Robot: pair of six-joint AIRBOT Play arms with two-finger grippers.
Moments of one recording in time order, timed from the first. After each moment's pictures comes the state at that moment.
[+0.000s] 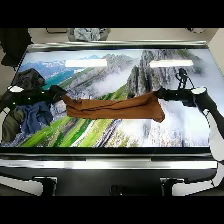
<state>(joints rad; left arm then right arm) 0.24 -1.70 1.36 0.59 -1.06 -1.21 -0.24 -1.66 1.28 -0.59 0.83 0.81</state>
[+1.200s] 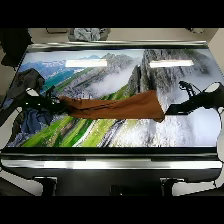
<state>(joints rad) 0.15 -1.78 1.36 0.96 -1.19 -1.33 -0.33 -1.65 1.38 -1.14 1.39 0.90</state>
